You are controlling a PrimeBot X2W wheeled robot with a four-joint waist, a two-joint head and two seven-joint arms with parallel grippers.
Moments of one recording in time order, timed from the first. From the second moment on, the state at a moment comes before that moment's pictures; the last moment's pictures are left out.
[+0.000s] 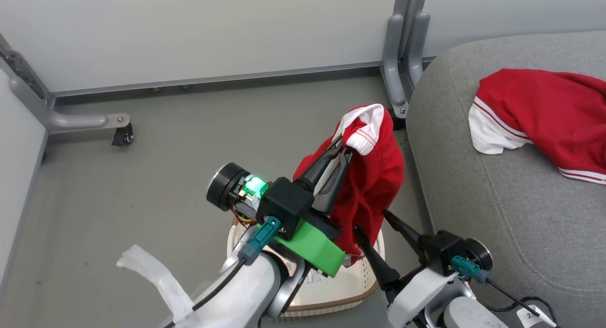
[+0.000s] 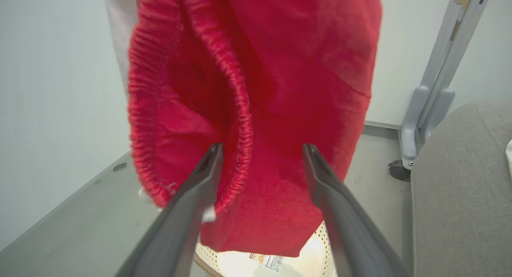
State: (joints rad) left arm -0.48 0.14 -0.81 0.03 -0.35 0.14 -0.10; right arm -0.19 -0.16 0.49 0.35 0.29 0.13 -0.26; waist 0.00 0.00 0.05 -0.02
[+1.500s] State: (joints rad) left arm -0.45 0.19 -0.80 0.10 -0.40 0.18 -0.05; right arm -0.19 -0.20 0.56 0.35 0.36 0.13 -0.26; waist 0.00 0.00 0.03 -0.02
